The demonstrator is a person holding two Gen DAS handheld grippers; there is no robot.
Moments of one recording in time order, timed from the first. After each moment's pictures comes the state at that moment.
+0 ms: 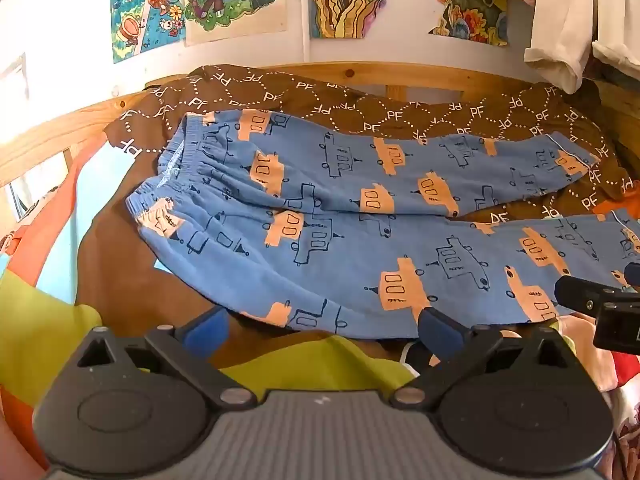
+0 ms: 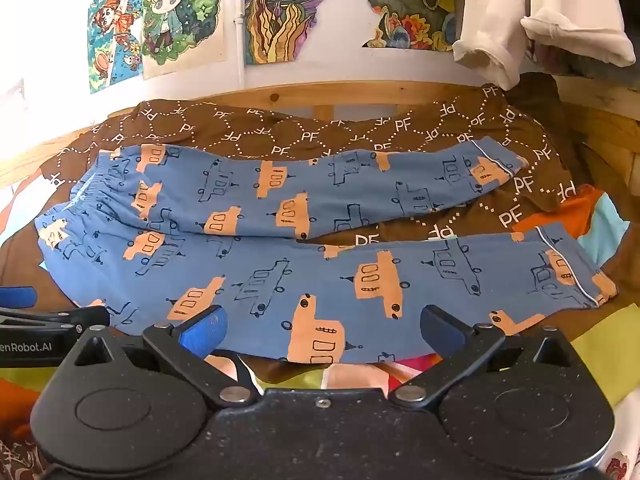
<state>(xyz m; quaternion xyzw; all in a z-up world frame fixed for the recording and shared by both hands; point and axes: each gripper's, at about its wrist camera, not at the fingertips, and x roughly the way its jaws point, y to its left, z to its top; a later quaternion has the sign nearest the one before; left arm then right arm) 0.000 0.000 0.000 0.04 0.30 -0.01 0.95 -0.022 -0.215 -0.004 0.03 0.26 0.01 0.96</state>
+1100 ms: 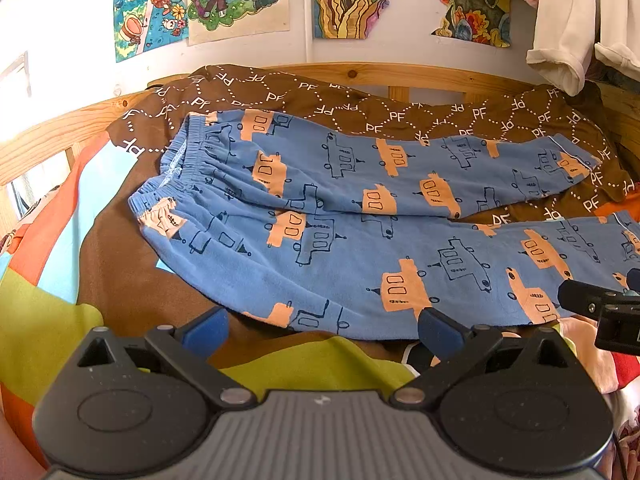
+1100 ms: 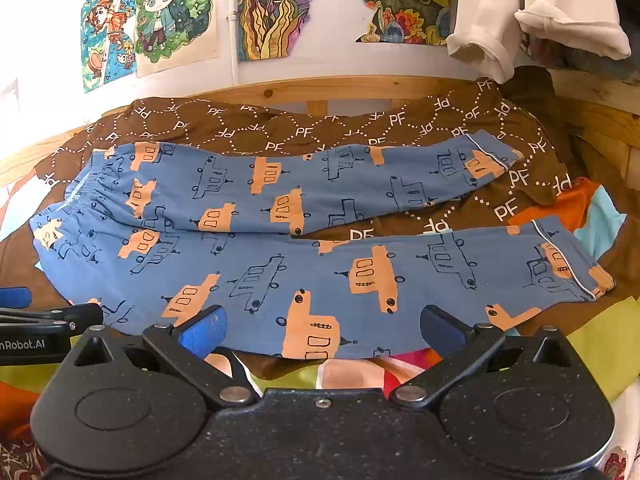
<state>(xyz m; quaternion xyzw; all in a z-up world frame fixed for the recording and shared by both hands) 0.000 0.003 0.000 0.03 0.30 -0.01 0.95 -0.022 -0.217 -0.006 0.04 0.27 0.01 0.96</state>
